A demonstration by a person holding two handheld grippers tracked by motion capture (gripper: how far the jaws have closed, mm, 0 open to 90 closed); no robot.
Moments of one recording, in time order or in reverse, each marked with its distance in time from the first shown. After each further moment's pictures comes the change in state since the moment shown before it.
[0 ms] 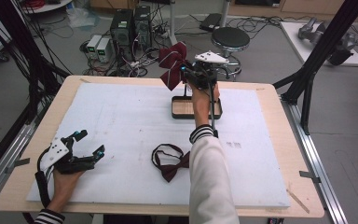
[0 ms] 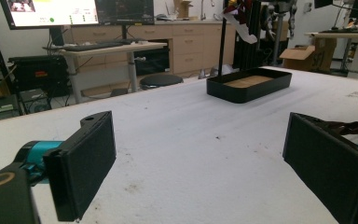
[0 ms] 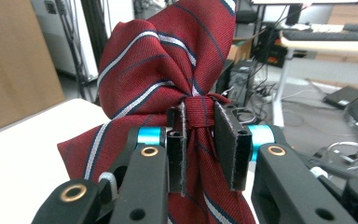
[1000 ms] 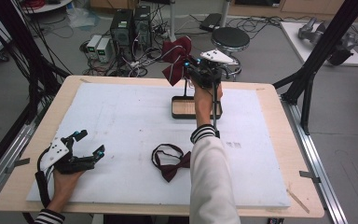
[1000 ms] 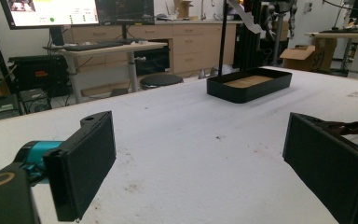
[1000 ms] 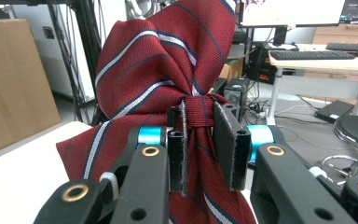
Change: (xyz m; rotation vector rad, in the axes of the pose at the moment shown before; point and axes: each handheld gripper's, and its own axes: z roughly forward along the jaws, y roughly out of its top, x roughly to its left) left arm 0.000 0.000 0.000 0.003 0.002 -0.001; right arm -0.001 0.008 -0.015 -0.076 -0.019 0.030
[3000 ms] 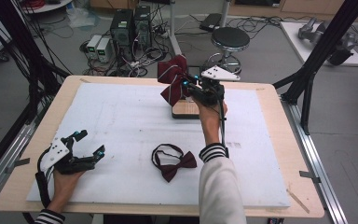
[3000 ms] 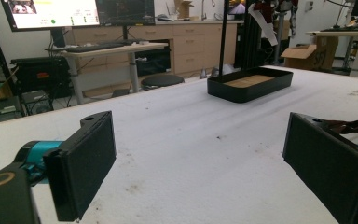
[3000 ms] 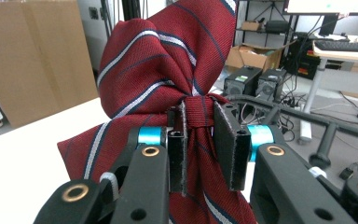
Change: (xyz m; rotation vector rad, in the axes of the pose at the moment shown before) left arm -0.001 0.000 0.000 -0.001 0.003 0.013; right arm 0.014 -0.024 -0.039 0.049 0.159 -0.048
